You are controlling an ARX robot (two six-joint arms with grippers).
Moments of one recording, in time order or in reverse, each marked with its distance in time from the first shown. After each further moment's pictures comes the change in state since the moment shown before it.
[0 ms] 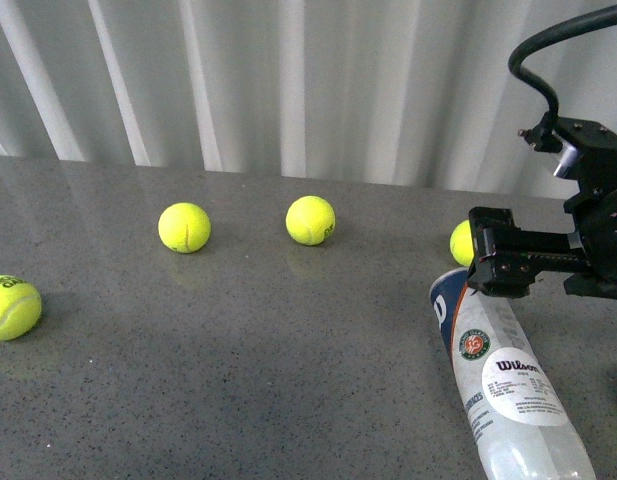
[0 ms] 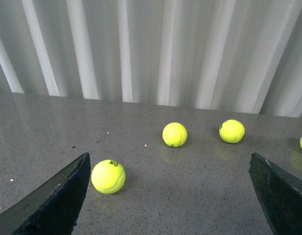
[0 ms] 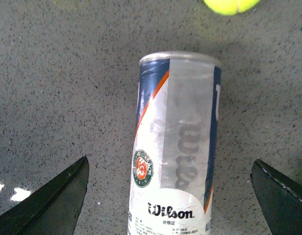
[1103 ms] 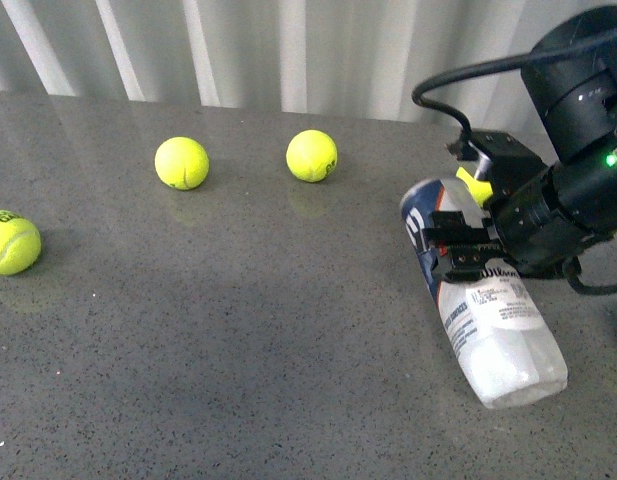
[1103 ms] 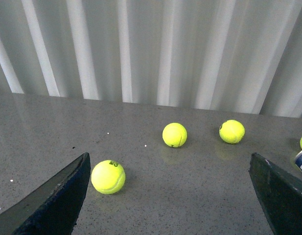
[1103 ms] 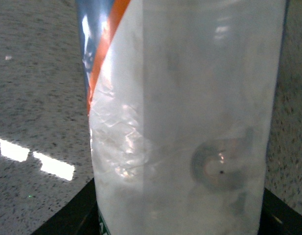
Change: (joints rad) left arm 0.000 0.000 0.000 0.000 0.000 0.000; right arm 0.040 0.297 0.154 0.006 -0.069 -0.089
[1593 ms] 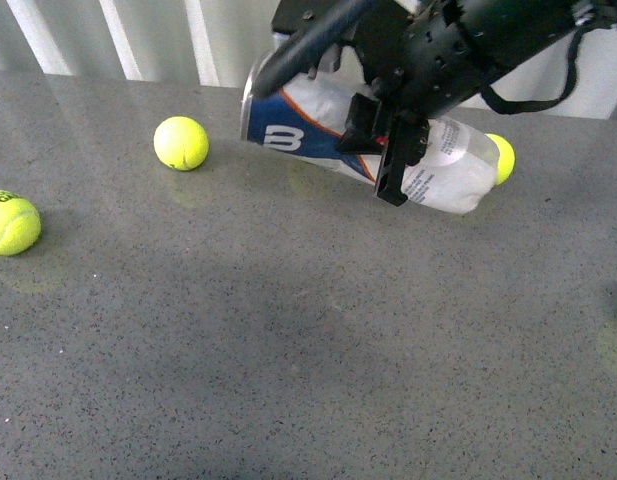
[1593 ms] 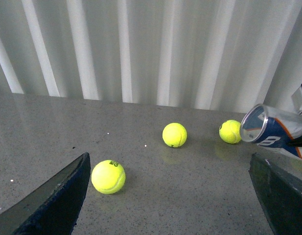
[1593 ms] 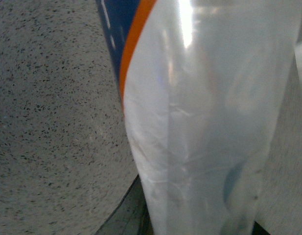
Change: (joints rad) left arm 0.000 0.000 0.000 0.000 0.000 0.000; right arm 0.143 -0.005 0.268 -0.055 -0.162 -1.066
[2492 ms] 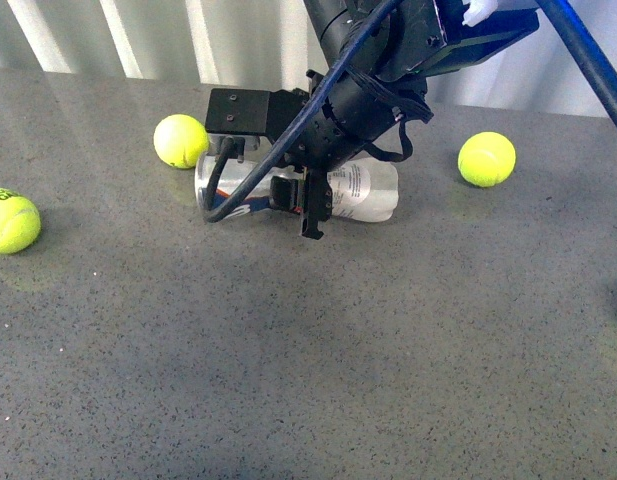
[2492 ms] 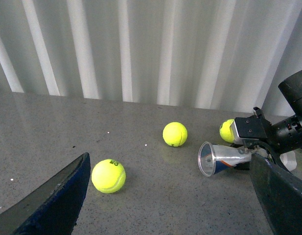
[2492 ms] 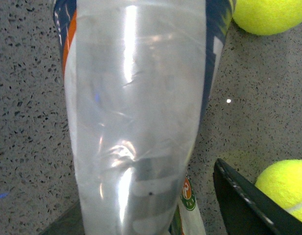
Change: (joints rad) left arm 0.000 0.000 0.000 0.000 0.000 0.000; right arm 0.068 0.419 0.393 -0.017 -0.063 -0.102
